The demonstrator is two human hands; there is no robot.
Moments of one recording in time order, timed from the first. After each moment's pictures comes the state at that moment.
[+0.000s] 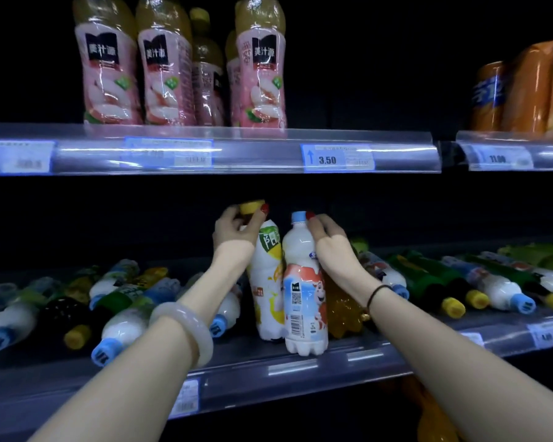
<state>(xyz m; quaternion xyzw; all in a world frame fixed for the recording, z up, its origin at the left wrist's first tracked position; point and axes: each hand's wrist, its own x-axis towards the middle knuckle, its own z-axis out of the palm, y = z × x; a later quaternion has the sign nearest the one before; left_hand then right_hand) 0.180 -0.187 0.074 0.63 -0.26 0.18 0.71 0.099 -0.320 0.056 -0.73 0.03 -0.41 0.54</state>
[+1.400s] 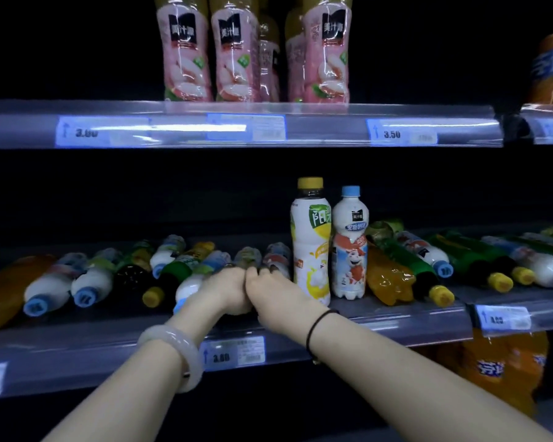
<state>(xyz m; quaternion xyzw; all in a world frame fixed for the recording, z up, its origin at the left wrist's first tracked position) 0.191 -0.062 0.001 0.94 -0.33 0.04 0.08 0.108 -0.142 0.000 -0.99 -0.02 -0.15 -0.08</state>
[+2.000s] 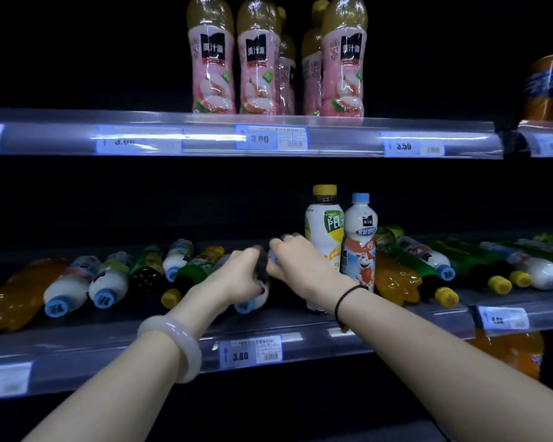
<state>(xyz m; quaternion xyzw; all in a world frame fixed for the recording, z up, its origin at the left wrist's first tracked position) 0.194 -0.038 0.021 0.86 -0.42 0.11 0.26 0.116 -0.156 0.035 -0.95 -0.02 -0.31 -0.05</state>
